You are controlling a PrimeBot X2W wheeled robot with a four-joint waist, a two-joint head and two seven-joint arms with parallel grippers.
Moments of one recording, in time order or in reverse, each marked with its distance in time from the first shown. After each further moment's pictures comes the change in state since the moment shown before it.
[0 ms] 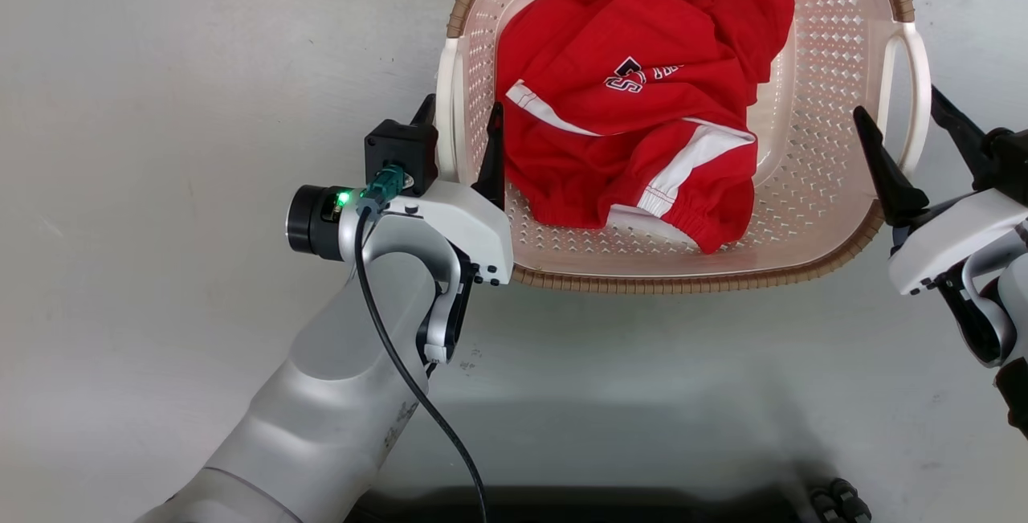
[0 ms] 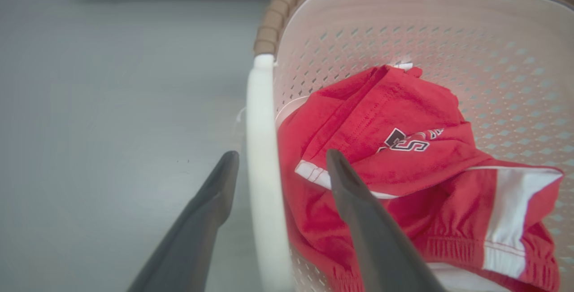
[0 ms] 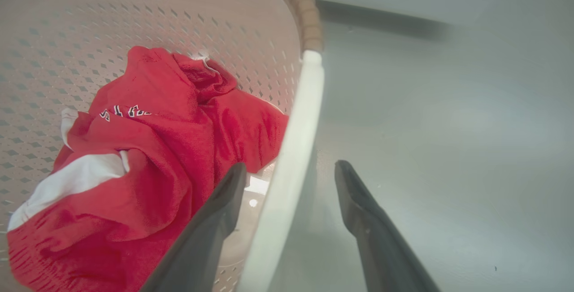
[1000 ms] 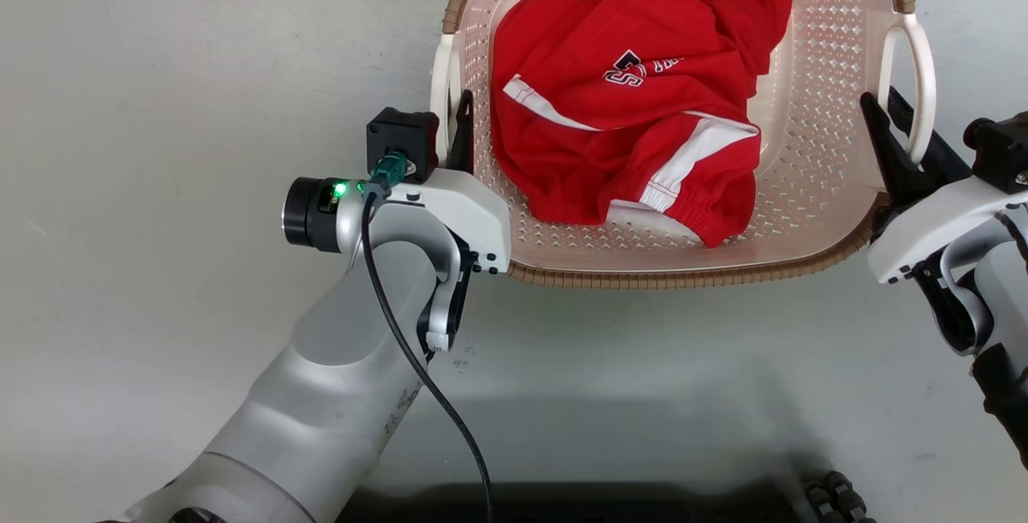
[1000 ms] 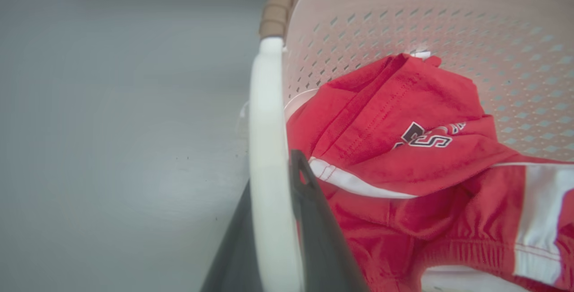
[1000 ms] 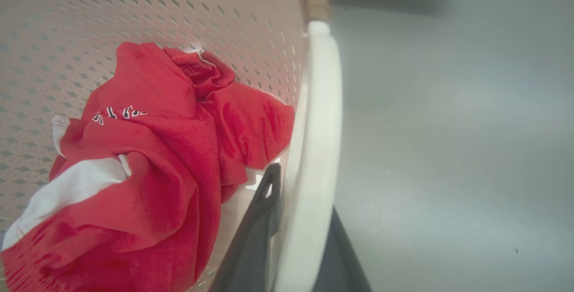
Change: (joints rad) left arm -0.042 -0.003 -0.041 0.044 -0.035 0.015 0.000; right arm -0.045 0.032 0.059 0.062 0.075 -0.002 -0.008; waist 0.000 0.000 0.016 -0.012
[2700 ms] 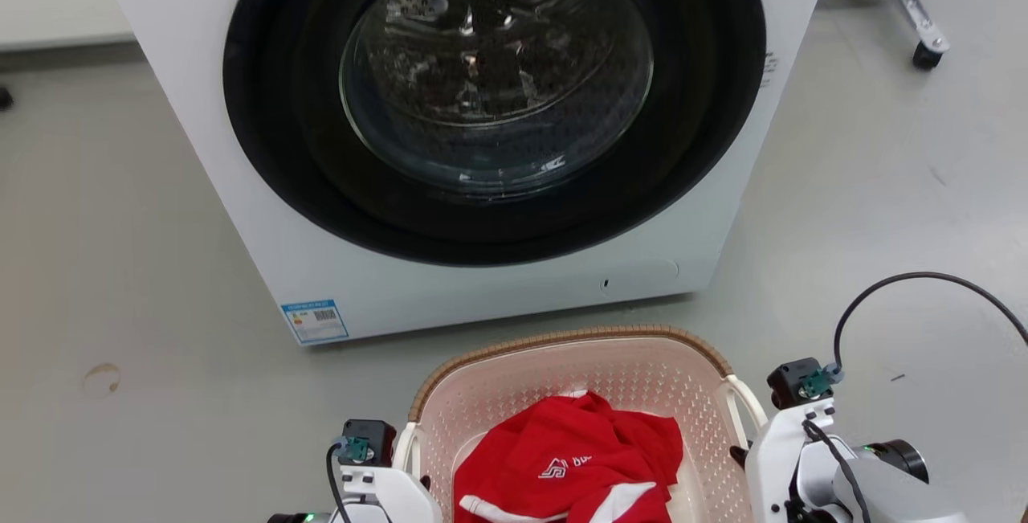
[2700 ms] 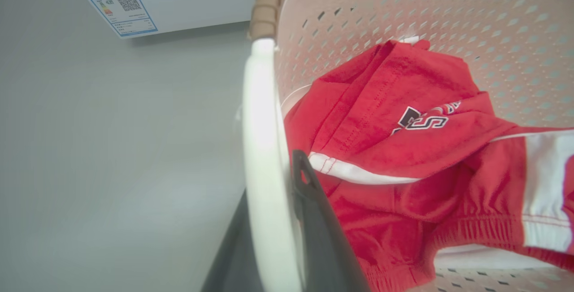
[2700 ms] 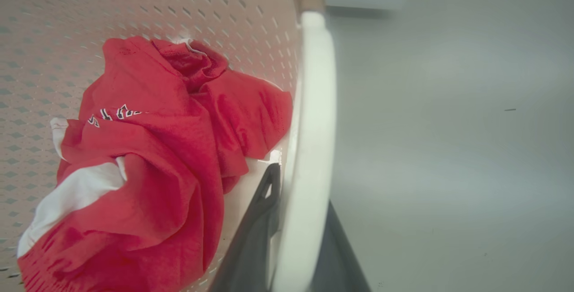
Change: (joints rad) left arm 0.379 -0.012 -0.231 0.429 -0.309 -0.306 0.168; right arm 0.127 0.221 0.614 0.433 0.523 0.002 0.380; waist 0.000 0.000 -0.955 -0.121
